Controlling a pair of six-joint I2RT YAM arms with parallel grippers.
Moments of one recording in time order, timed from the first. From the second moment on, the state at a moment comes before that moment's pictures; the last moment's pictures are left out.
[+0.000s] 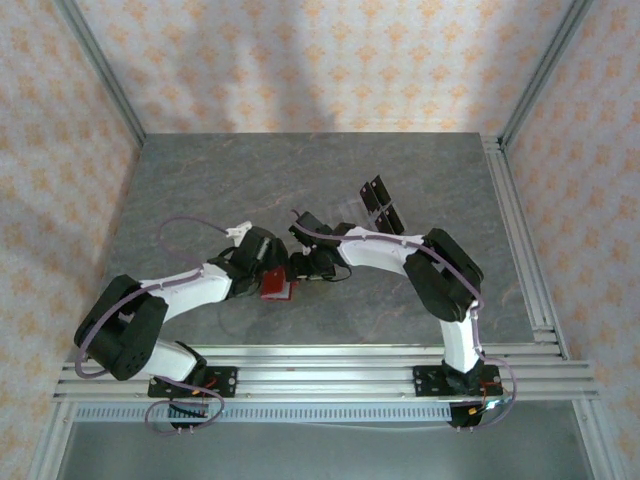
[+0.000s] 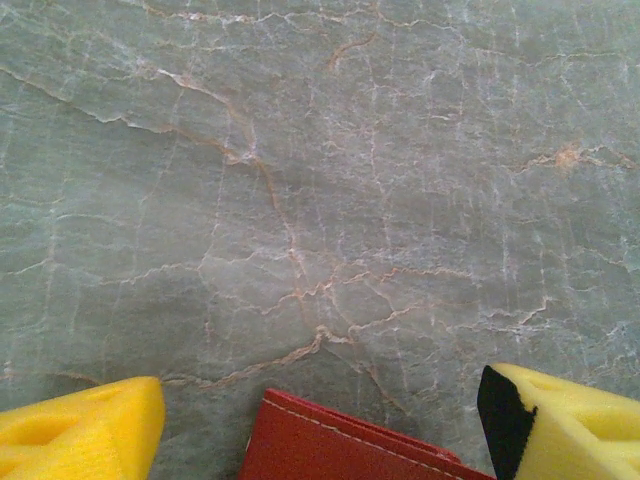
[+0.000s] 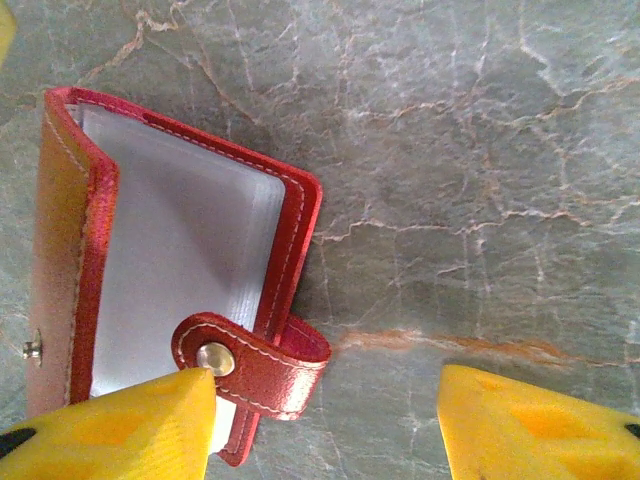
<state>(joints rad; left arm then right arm) -0.51 1.42 0.60 -0.08 -0.28 -0.91 0.88 1.96 1.33 -0.53 -0.22 0.69</state>
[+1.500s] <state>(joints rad) -0.44 0.96 0.56 -0.50 -0.45 -0.94 0.93 2.10 1.59 -0.67 -0.17 0.69</state>
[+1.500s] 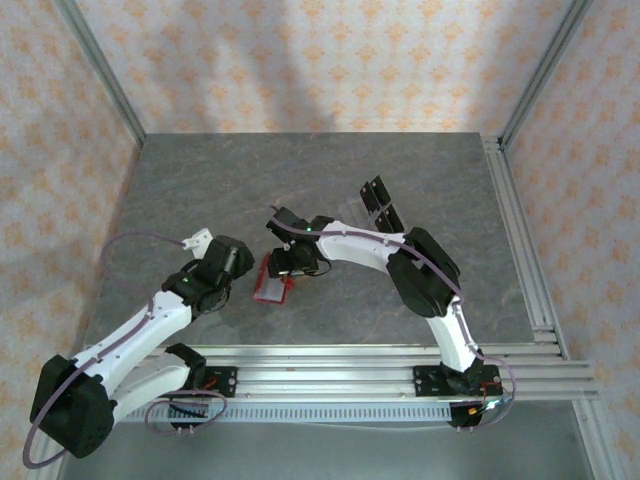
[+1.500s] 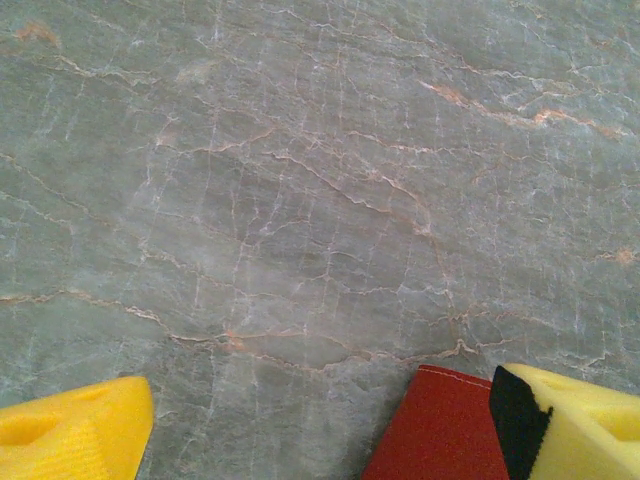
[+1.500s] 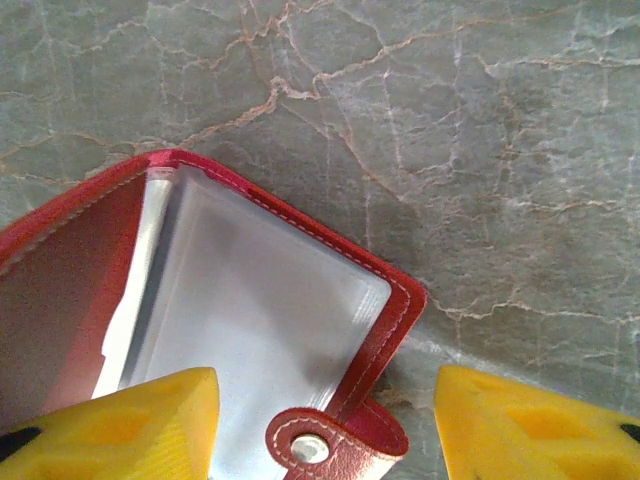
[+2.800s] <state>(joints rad) -0.44 0.96 0.51 -0.48 -0.41 -0.96 0.92 2.05 1.49 -0.74 -0.10 0.59</state>
